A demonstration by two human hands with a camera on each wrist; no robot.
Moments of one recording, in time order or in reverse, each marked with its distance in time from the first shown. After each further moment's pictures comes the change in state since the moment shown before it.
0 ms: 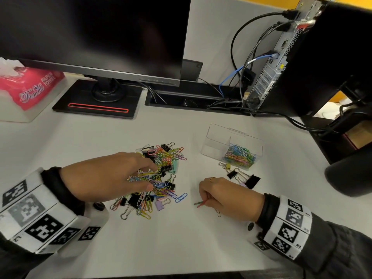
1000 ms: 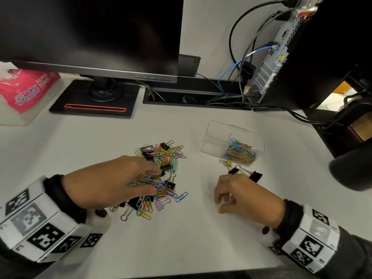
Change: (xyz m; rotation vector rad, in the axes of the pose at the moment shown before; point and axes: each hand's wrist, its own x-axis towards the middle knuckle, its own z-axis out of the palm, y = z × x) left_hand 0.004 0.005 0.006 -0.012 0.017 0.033; right_hand -0.025 0.018 0.000 0.017 0.120 0.039
